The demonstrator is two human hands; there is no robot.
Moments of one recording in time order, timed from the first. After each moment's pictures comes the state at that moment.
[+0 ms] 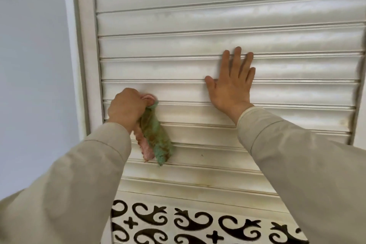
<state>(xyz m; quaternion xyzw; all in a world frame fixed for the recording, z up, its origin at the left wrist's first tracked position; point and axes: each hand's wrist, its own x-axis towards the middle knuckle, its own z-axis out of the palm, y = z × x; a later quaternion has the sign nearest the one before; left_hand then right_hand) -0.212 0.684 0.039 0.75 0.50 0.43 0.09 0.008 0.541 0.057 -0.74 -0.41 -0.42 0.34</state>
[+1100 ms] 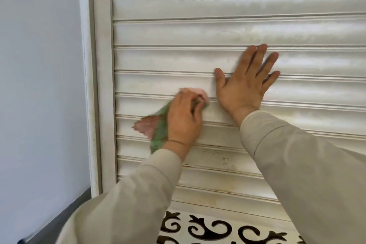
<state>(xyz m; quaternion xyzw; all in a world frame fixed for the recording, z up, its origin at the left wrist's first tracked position) -0.135 0.673 -0.032 0.70 0.11 0.70 0.03 -0.018 0.594 0.044 -0.75 -0.31 -0.45 0.38</state>
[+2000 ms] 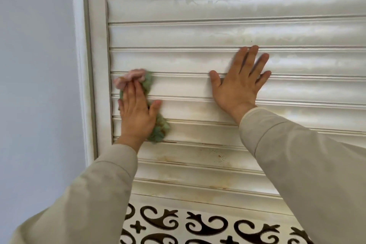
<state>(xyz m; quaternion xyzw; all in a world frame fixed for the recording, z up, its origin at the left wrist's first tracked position) -0.209 0.750 -0.033 0.77 0.33 0.55 -0.01 -0.024 0.584 0.047 -0.77 -0.34 -0.40 0.37</state>
